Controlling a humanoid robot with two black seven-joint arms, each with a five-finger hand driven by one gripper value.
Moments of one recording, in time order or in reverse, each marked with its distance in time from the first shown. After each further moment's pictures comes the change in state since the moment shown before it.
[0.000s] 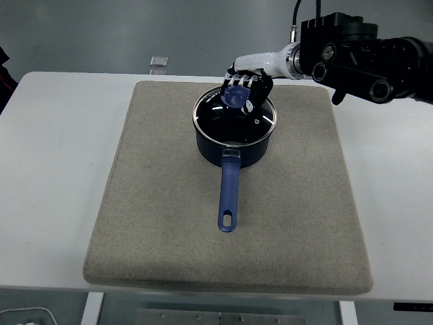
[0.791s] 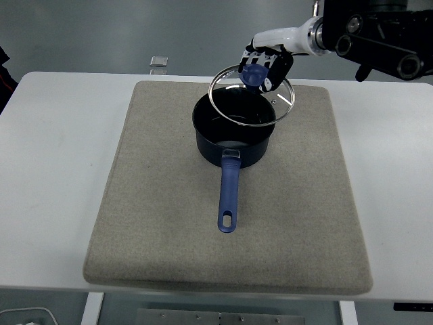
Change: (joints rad) left arm 0.000 0.000 0.000 0.000 0.000 0.000 0.000; right arm 0.076 -0.090 -0.029 0.000 0.005 0.047 -0.003
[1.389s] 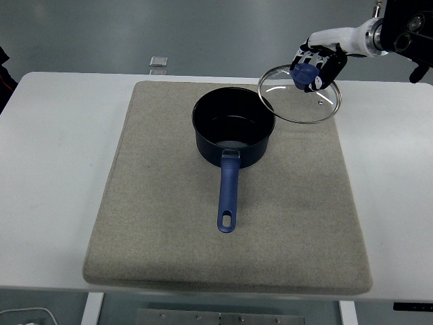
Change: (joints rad) left arm 0.000 0.000 0.000 0.000 0.000 0.000 0.000; right arm -0.071 -0.145 -0.014 0.000 -0.027 0.012 -0.008
